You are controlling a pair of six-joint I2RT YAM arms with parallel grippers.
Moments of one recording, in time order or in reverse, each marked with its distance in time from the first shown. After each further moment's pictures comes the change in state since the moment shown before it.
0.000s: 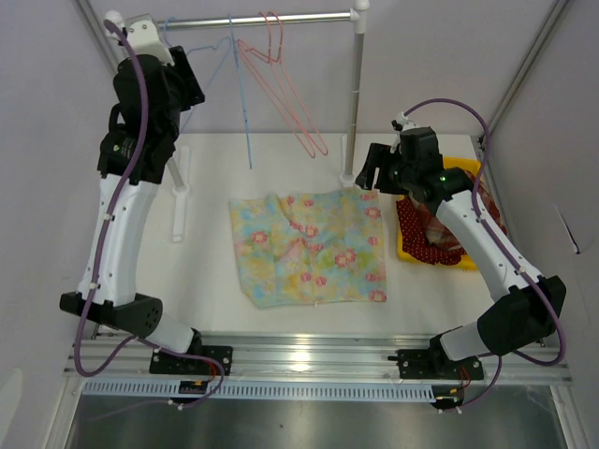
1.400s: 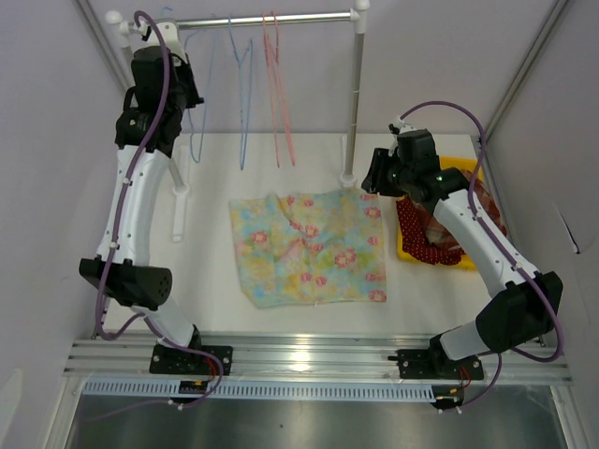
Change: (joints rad) left arm 0.112 0.172 0.052 0.005 0.158 0.085; right arm 0.000 0.016 -0.016 -0.007 0.017 -0.031
